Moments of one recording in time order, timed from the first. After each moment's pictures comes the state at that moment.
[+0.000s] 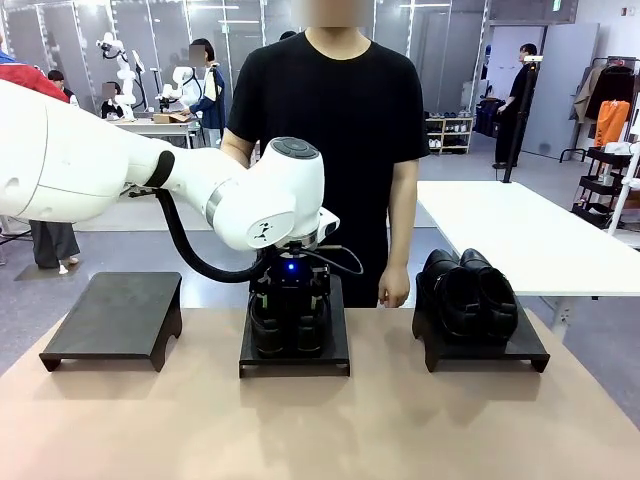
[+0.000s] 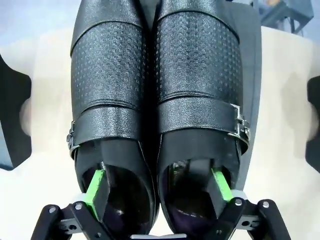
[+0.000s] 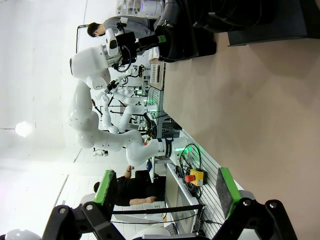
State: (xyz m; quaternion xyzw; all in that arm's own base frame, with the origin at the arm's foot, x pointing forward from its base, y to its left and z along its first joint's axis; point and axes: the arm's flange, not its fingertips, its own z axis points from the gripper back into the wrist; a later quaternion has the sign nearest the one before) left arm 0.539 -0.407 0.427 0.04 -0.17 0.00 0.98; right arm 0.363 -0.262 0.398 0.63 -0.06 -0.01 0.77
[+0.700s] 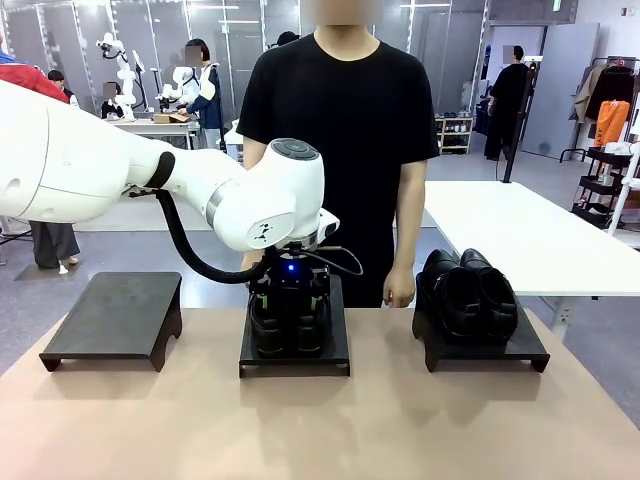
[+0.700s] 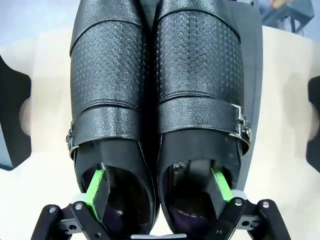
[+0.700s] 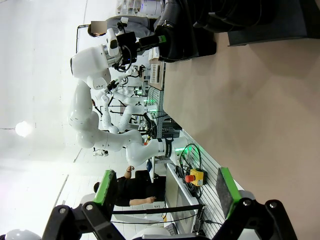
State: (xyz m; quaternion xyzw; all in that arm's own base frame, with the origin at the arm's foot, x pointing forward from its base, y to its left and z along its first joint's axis) left arm 0.540 -0.407 0.426 0.04 -0.17 0.00 0.98; right arm 0.363 -0.262 0.398 0.63 -0.06 -0.01 0.77
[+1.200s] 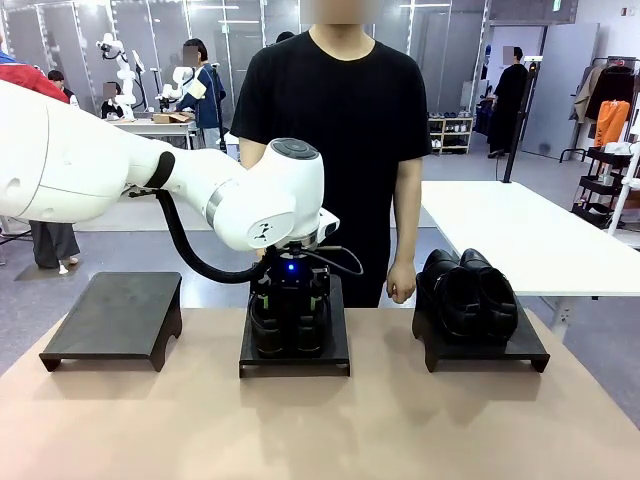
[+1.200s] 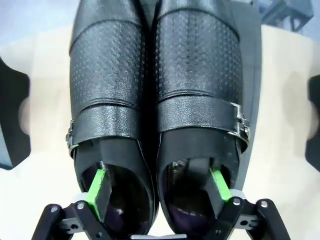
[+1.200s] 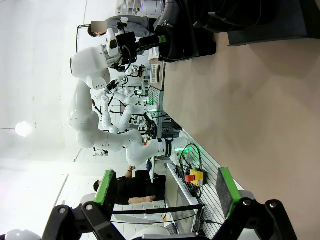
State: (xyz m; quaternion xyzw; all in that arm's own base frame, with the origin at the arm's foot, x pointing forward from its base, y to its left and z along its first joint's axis) left arm 0.540 -0.406 0.432 0.03 -0.17 0.00 0.99; right arm 0.363 -0.262 0.398 0.63 -0.06 -0.01 0.77
